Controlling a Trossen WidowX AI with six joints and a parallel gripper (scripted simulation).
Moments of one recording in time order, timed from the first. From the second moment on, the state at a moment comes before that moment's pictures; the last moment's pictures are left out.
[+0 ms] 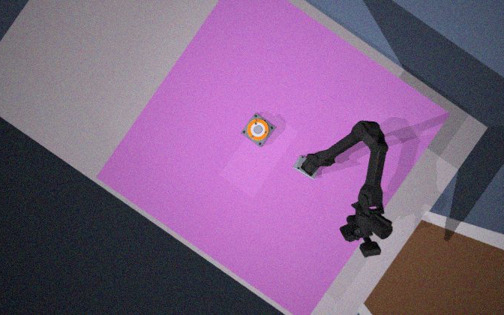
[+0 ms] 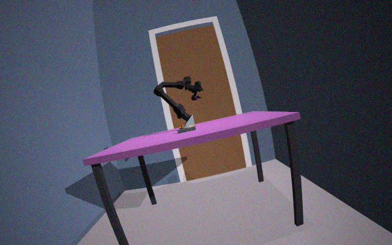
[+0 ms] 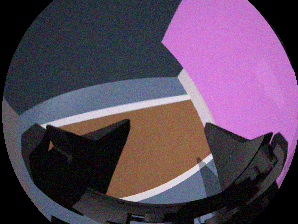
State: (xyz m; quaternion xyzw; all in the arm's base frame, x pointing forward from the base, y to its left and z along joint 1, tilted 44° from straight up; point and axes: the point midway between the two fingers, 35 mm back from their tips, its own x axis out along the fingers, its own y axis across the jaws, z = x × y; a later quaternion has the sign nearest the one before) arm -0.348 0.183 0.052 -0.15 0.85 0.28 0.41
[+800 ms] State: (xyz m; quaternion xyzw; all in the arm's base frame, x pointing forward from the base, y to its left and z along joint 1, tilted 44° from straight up) arm -0.036 0.375 0.037 0.01 0.68 0.20 0.70
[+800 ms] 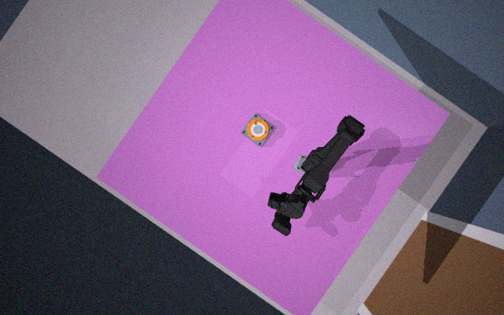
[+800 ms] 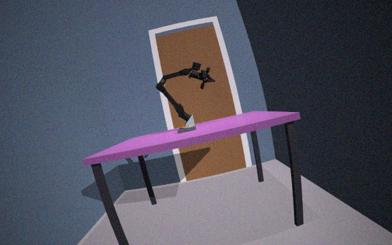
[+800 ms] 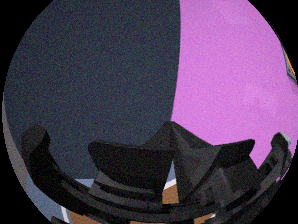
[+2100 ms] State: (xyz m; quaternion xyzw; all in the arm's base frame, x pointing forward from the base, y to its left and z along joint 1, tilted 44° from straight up) arm 0.352 0.084 0.076 -0.31 0.60 -0.19 0.71
